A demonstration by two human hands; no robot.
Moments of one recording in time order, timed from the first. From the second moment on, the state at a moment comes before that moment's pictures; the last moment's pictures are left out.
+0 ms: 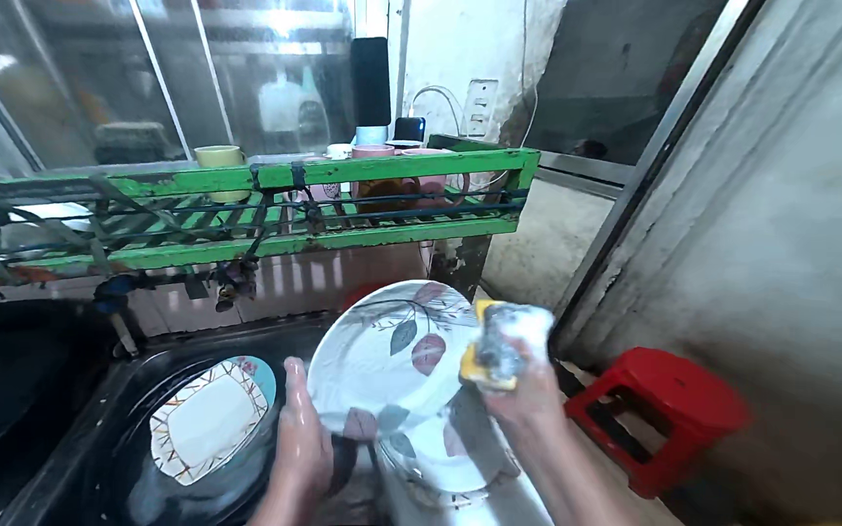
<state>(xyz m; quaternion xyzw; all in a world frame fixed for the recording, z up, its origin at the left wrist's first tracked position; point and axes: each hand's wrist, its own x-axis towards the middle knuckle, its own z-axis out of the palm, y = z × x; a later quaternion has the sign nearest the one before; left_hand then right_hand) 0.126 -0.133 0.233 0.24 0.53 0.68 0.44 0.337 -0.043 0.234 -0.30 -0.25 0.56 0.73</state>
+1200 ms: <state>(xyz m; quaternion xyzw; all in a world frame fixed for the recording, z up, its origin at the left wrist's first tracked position) 0.188 -0.166 0.182 0.47 0.52 0.26 0.67 0.385 -0.118 0.193 -0.62 -0.63 0.26 0.38</state>
